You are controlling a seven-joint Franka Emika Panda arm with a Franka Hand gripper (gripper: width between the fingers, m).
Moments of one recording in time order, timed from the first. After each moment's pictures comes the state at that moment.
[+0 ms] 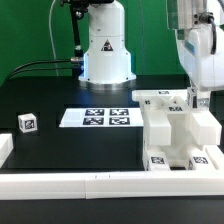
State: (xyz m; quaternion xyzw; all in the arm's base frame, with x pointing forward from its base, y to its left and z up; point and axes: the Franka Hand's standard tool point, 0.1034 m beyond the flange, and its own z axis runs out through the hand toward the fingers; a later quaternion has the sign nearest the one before) arm 0.555 0.123 0.106 -0.67 0.74 0.02 0.05
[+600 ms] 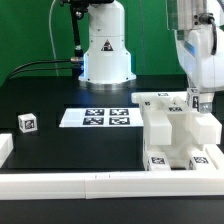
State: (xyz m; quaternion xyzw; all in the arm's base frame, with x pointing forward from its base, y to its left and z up) arm 0.553 0.117 0.107 -0.69 0.72 0.02 0.05
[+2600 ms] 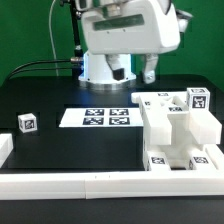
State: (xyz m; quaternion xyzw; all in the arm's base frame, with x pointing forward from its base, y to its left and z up) arm 0.521 0.006 0.139 -0.87 0.48 0.00 0.09
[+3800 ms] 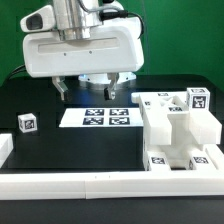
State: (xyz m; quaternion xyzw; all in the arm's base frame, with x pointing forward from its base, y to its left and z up) arm 0.498 -0.061 0.100 -0.99 0.13 -0.03 0.05
